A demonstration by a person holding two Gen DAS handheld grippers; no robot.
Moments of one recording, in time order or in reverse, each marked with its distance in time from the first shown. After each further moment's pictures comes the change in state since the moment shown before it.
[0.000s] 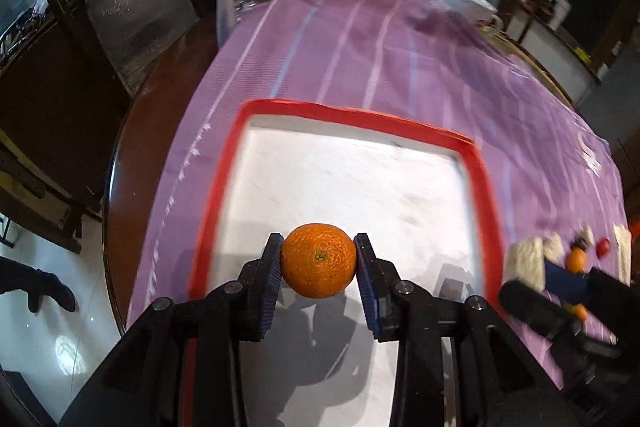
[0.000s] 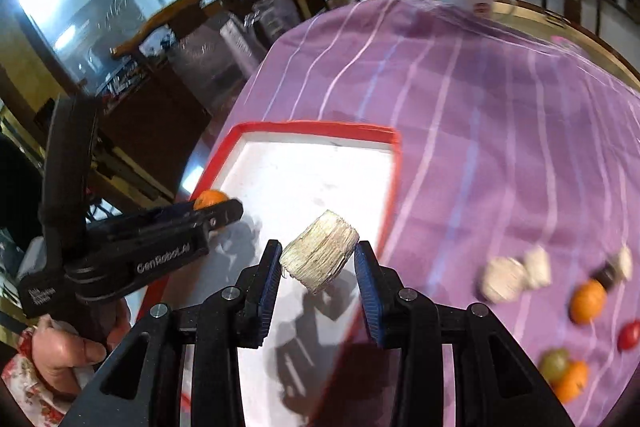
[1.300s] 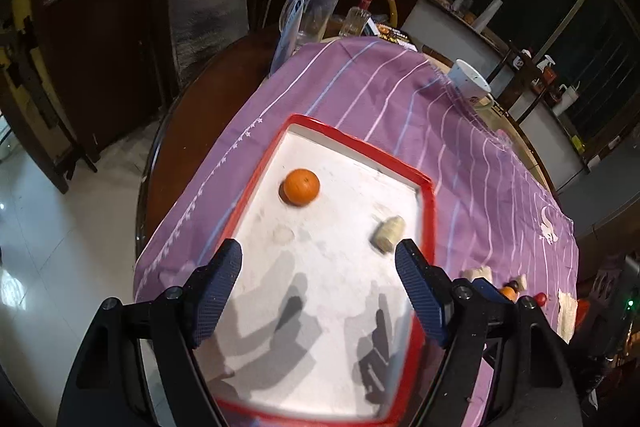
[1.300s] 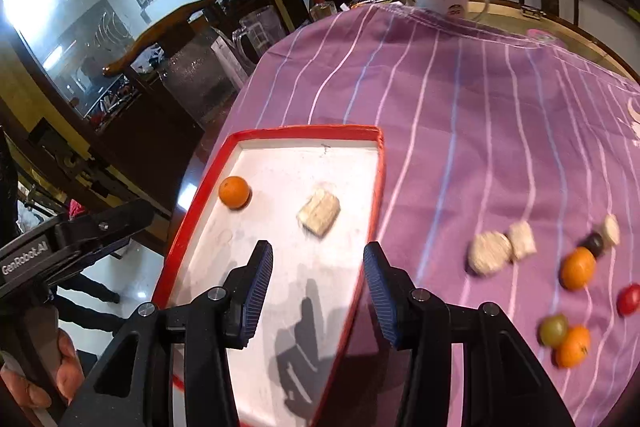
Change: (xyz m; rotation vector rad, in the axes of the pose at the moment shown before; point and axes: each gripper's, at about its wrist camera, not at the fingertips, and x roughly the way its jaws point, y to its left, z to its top) left arm -0.109 0.012 -0.046 -0.267 -0.116 -0.060; right arm -0.040 -0.004 -0.020 0.080 -0.063 -0.021
